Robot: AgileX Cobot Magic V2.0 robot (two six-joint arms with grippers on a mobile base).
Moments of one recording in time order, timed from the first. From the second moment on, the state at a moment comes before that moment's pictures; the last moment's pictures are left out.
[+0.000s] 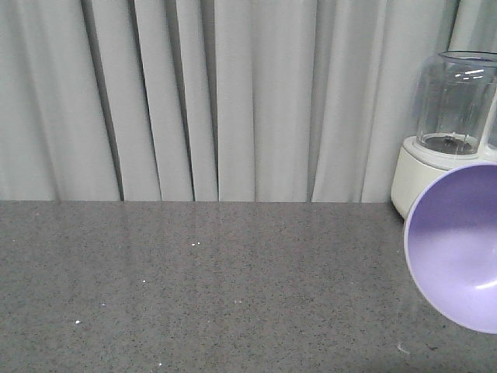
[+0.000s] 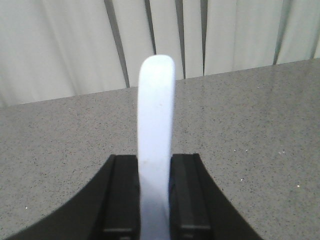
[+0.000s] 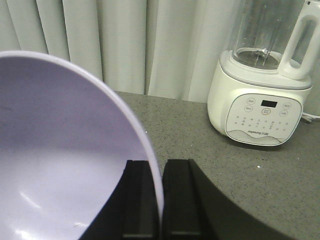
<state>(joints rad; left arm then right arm) -0.13 0.78 -1.01 0.00 0.62 0.08 -0.03 0.80 -0.95 0.22 0.50 -0.28</state>
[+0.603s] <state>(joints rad) -0.13 0.78 -1.01 0.00 0.62 0.08 -0.03 0.80 -0.95 0.22 0.50 -0.28</state>
